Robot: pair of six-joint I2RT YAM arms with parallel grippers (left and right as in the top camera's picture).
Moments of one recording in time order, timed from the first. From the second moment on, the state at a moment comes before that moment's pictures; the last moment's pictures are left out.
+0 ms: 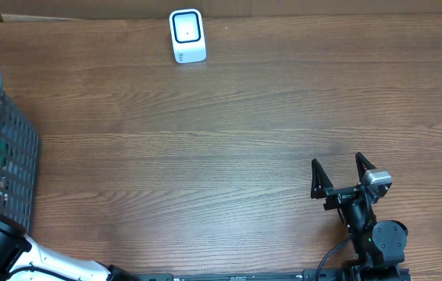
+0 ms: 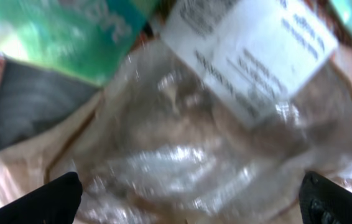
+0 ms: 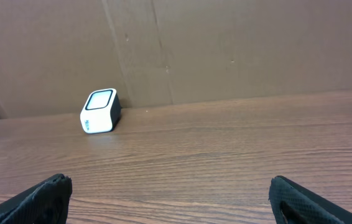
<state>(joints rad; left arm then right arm) 1.02 2.03 1.57 -1.03 -0.26 0.27 0.09 0.01 0.02 -0.03 -0.11 0.17</state>
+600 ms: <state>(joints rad) 1.02 2.11 1.61 -0.97 -0.19 0.31 0.09 0.01 0.02 -0.03 -0.11 0.17</state>
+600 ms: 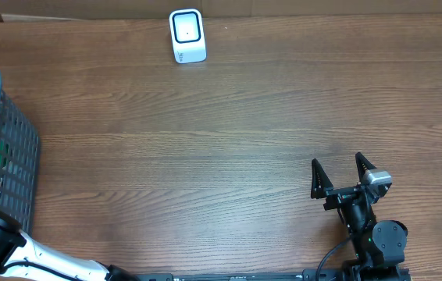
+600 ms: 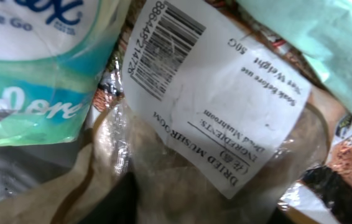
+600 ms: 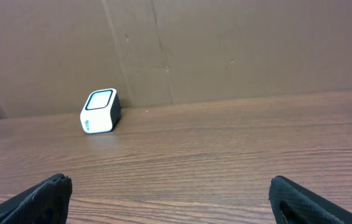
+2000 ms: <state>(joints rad) 0.72 1.51 2.07 -1.21 0.07 -0.14 0.09 0.01 0.02 -0.03 -0.11 0.17</state>
